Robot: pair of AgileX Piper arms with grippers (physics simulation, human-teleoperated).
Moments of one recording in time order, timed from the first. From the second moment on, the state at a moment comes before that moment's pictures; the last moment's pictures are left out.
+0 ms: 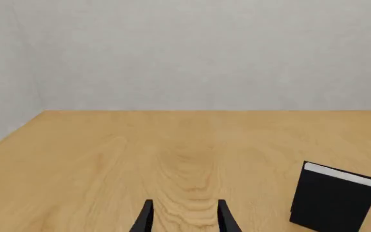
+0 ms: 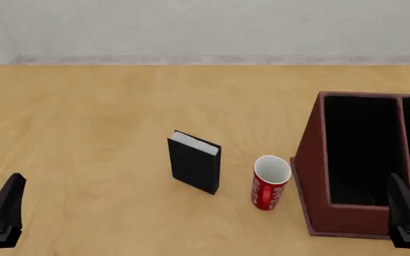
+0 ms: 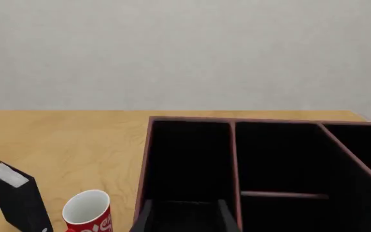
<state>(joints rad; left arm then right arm) 0.00 0.01 0.00 0.00 0.00 0.00 0.00 0.00 0.00 0.00</state>
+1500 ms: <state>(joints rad) 0.00 0.01 0.00 0.00 0.00 0.47 0.65 -0.64 0.21 -0.02</state>
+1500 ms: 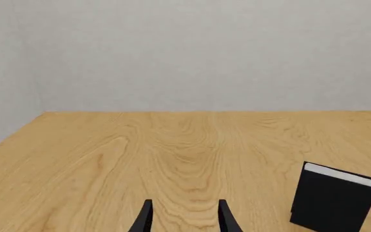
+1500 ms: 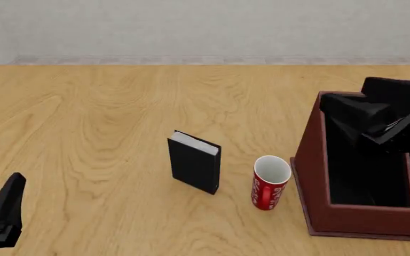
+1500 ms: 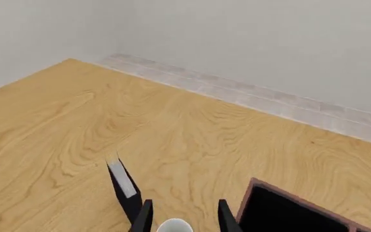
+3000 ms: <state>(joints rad) 0.00 0.00 0.00 0.00 0.00 0.71 1.36 -1.30 0.64 -0.16</state>
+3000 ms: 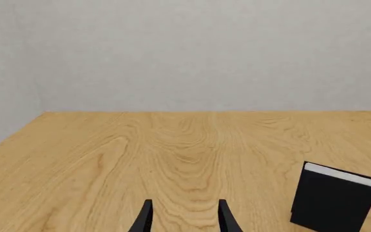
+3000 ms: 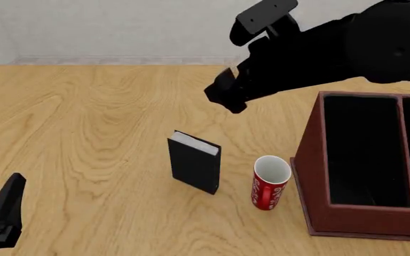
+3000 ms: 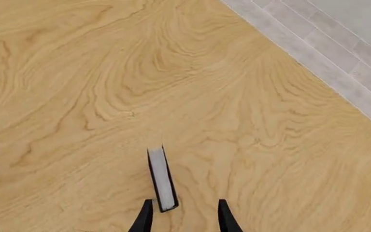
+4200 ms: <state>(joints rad) 0.00 0.00 0.00 0.00 0.00 0.73 1.55 -1.22 0.52 -0.12</state>
